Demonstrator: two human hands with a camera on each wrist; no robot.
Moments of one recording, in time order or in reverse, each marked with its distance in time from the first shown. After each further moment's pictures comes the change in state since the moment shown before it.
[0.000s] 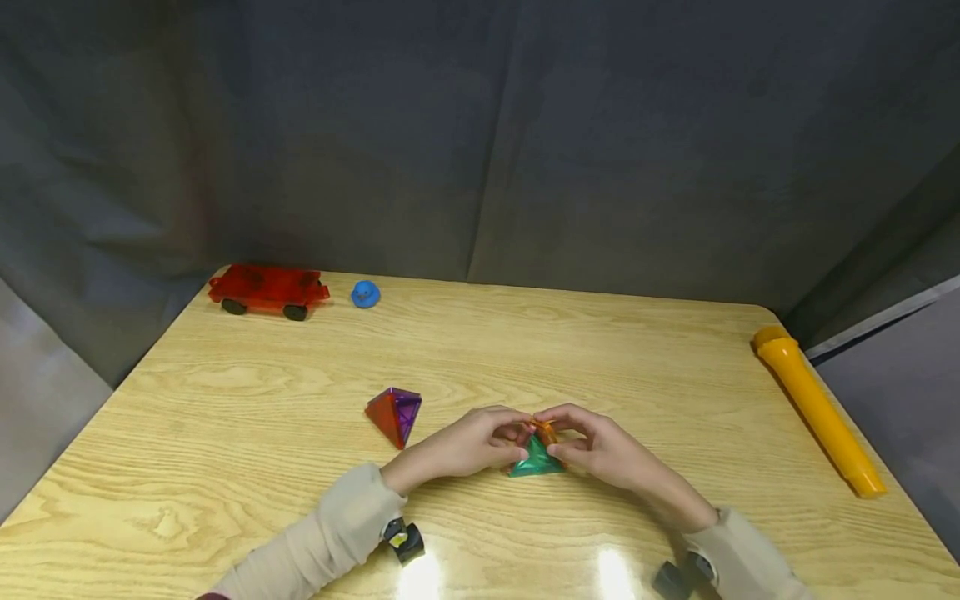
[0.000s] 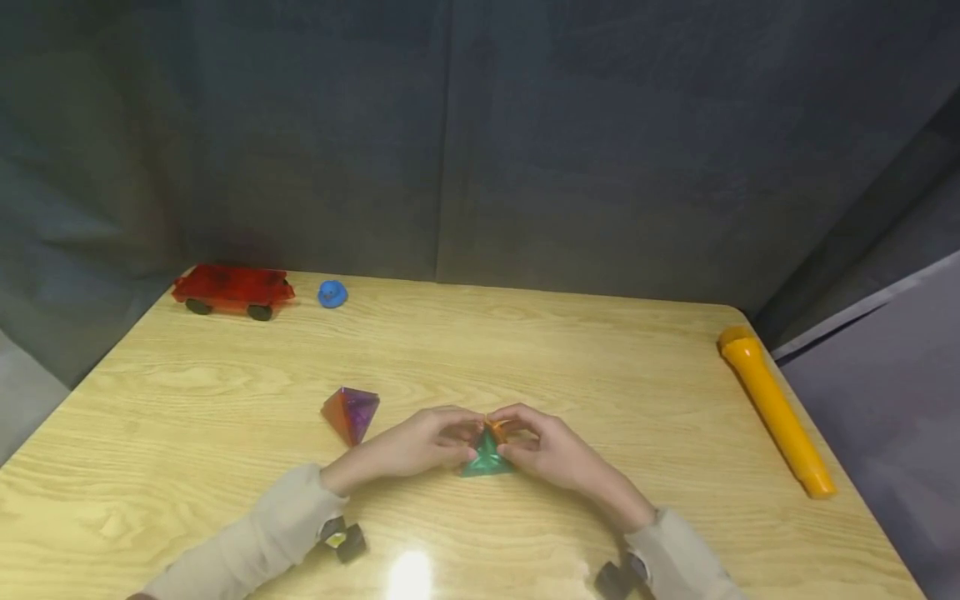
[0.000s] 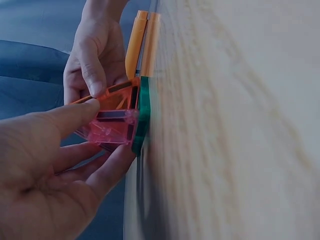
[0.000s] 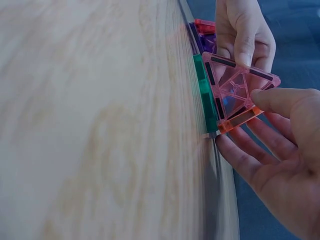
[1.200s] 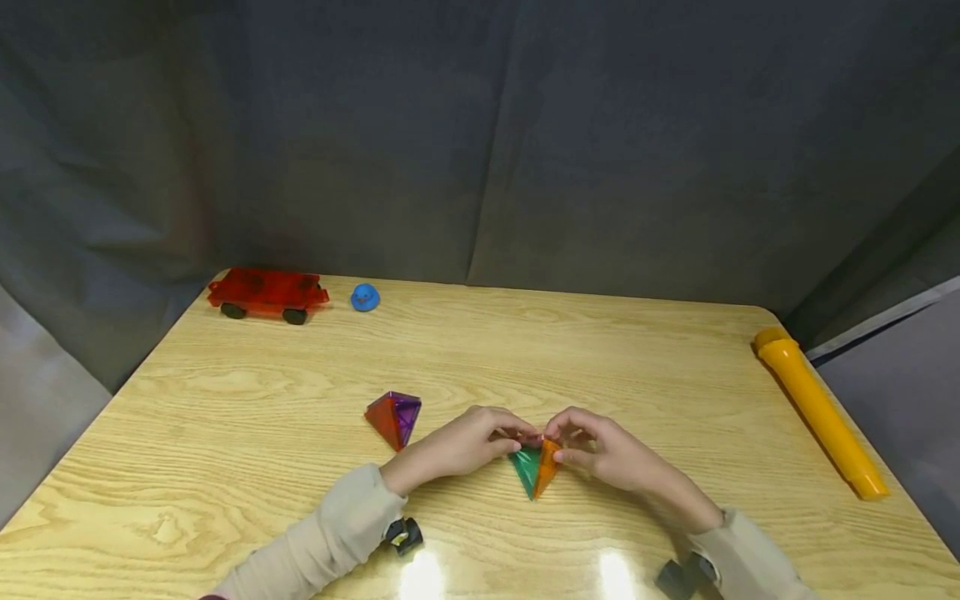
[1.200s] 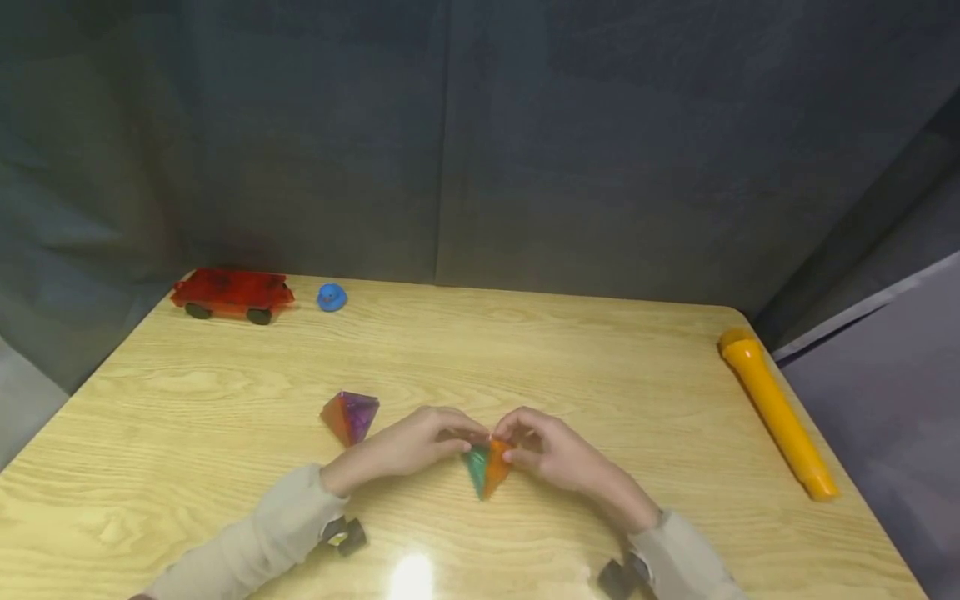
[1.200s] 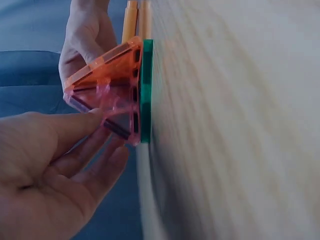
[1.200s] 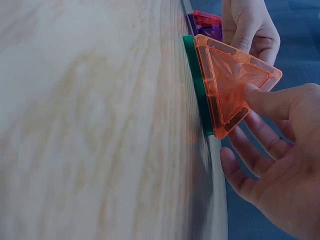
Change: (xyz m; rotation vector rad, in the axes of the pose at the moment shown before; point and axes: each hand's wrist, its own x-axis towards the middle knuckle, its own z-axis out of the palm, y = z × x) left_hand 0.003 0.004 -0.007 0.225 0.030 0.081; right_hand -0.003 -0.007 -0.005 -0.198 0.012 -0.012
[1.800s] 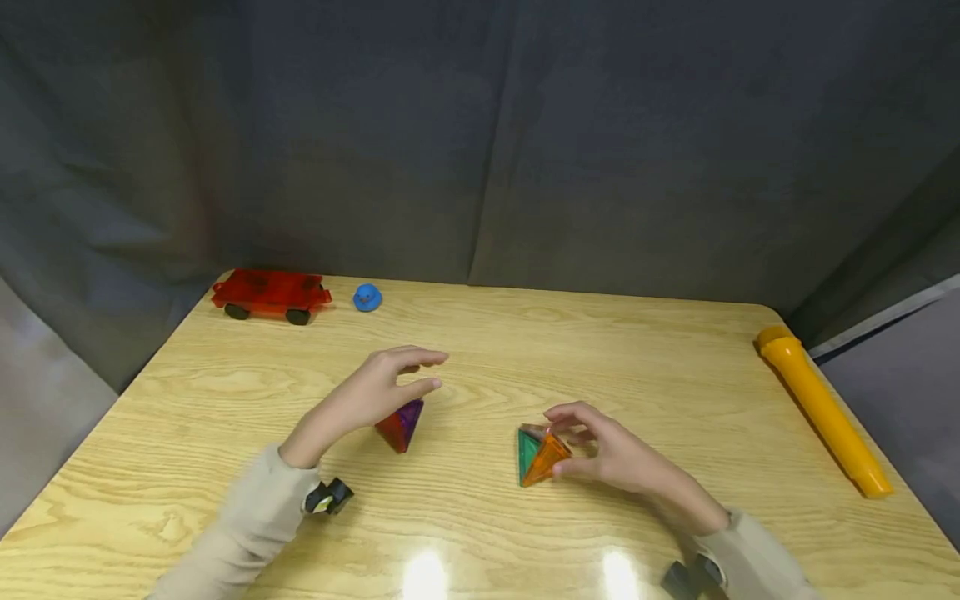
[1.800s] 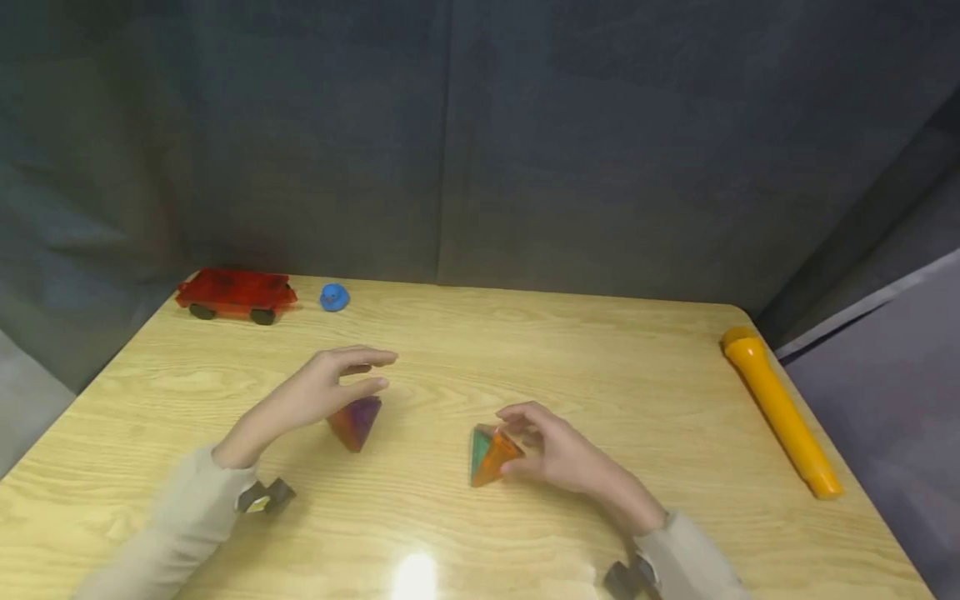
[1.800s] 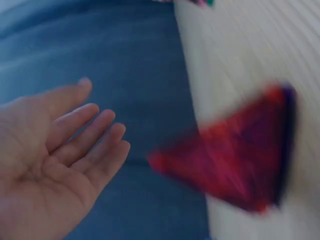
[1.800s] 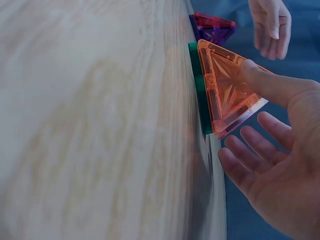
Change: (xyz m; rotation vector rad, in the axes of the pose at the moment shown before) left_hand -0.059 -0.002 -0.088 0.097 0.274 -0.076; right_hand -0.003 0.002 0.001 -0.070 0.020 -0.047
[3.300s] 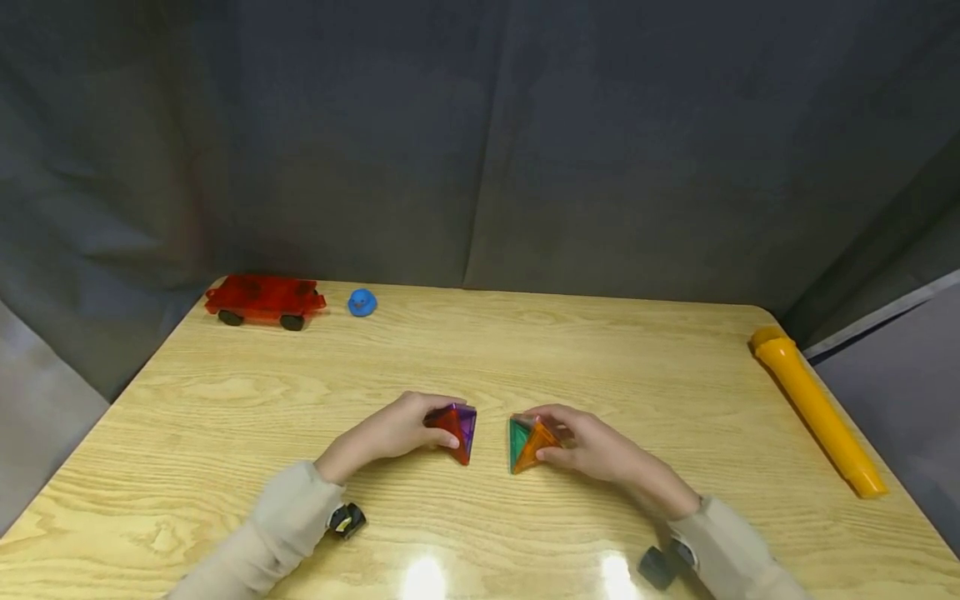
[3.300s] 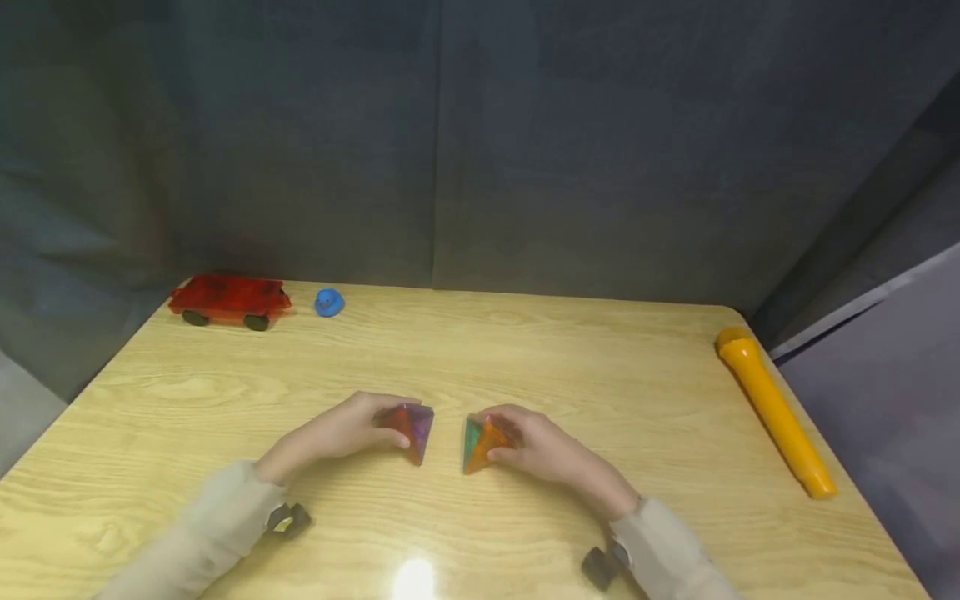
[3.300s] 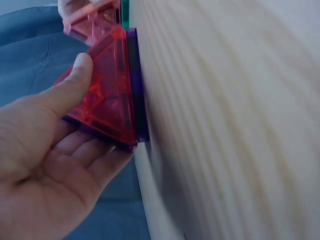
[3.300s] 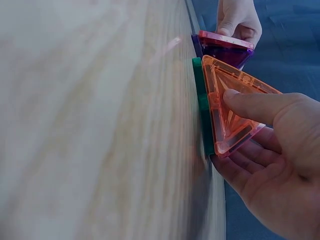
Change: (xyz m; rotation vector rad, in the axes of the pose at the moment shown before) left_hand 0.011 -0.026 0.049 -0.017 -0.238 -0.021; right_hand 0.021 -0.001 0.002 -0.020 -0.091 0.095
